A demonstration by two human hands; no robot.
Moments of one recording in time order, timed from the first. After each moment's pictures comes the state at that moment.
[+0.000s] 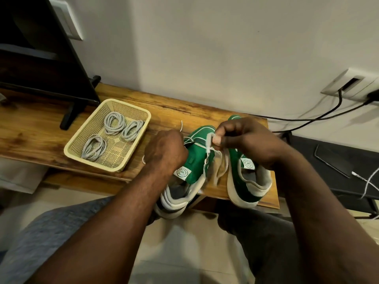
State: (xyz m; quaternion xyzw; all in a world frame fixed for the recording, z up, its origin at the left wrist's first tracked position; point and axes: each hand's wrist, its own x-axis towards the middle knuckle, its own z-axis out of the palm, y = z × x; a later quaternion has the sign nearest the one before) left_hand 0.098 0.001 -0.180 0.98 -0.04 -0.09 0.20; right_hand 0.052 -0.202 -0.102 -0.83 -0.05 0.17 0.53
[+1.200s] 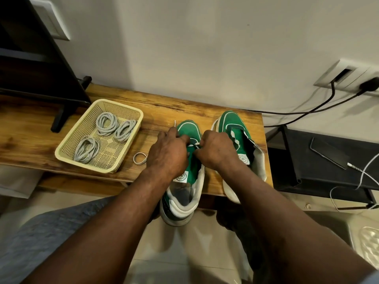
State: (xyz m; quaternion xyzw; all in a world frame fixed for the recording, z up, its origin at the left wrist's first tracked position) left_hand 0.084 -0.011 -0.196 0.97 -0.17 -0.08 0.14; right_hand 0.070 -0.151 -0.177 -0.97 0.15 0.10 0.17
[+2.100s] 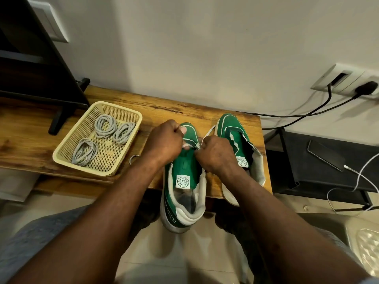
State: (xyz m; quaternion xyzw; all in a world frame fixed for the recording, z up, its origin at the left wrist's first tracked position) left_hand 0.106 -0.007 -0.172 0.89 -0.03 -0.13 0.43; right_hand 0.063 -0.153 -0.179 -0.95 0.16 0.10 0.24
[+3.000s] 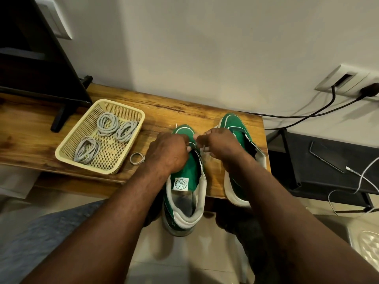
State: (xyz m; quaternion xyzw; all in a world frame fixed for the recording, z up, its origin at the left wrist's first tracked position) left_hand 0.103 -0.007 -0.198 0.96 -0.14 -0.14 0.19; right_hand 0.072 -0.157 -0.159 -0.78 0.27 0.11 0.55
